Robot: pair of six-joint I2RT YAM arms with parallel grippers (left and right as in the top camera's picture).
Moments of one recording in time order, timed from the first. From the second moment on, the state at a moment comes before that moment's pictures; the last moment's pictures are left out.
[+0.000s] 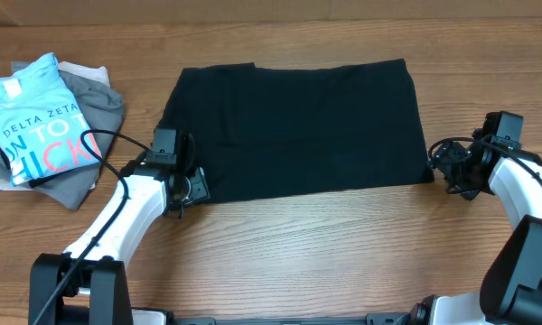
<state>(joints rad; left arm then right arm) -0.13 1.54 0.85 -0.64 -0.02 -0.47 -0.34 1.65 0.97 -0.60 -0.15 0.40</state>
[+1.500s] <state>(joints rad) -0.08 1.66 0.86 -0.66 -0.39 -0.51 -0.26 1.65 0.87 -0.65 -0.29 0.37</state>
